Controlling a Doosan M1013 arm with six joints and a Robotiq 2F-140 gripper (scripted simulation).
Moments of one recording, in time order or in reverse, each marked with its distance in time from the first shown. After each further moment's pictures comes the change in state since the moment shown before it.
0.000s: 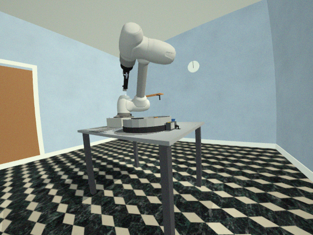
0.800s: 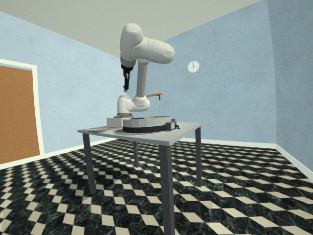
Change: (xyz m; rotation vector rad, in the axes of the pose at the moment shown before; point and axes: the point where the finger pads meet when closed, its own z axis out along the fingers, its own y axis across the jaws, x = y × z) arm -0.004 -0.002 0.015 0.063 0.004 -0.033
